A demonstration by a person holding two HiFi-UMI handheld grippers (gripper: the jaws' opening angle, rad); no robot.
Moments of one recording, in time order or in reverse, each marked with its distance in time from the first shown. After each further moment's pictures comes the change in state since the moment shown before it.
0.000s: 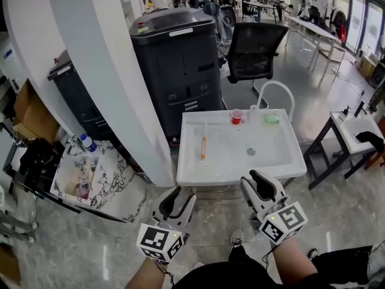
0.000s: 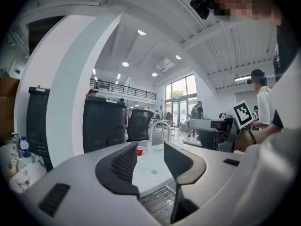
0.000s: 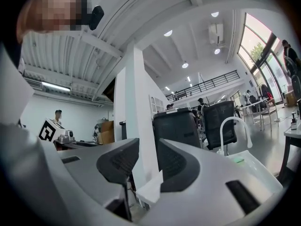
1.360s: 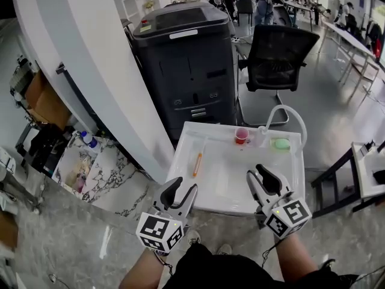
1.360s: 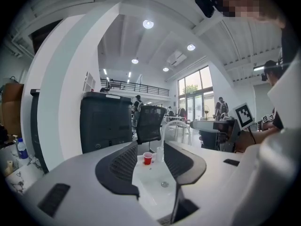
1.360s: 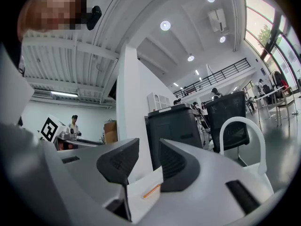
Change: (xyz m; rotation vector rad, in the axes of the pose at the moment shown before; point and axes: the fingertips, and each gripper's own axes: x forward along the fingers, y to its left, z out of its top) left arm 0.189 0.002 0.022 -0.004 0.043 0.186; right arm 0.095 -0.198 0.016 0.043 0.028 0.166
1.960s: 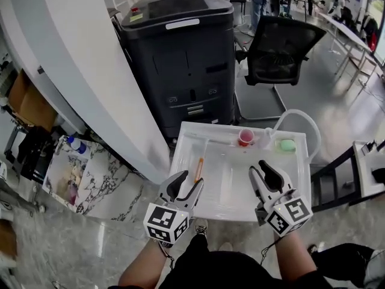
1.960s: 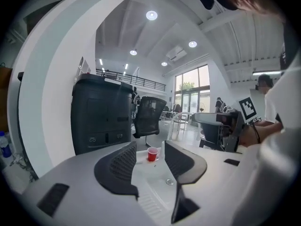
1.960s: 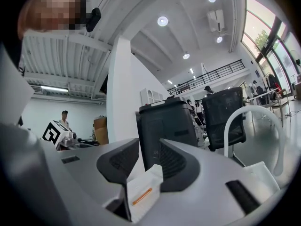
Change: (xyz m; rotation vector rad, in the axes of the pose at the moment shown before) left arm 0.085 0.071 -0.035 -0.041 0.083 -0.087; right arm 0.083 -0.029 -0.023 0.001 0.039 -0.089
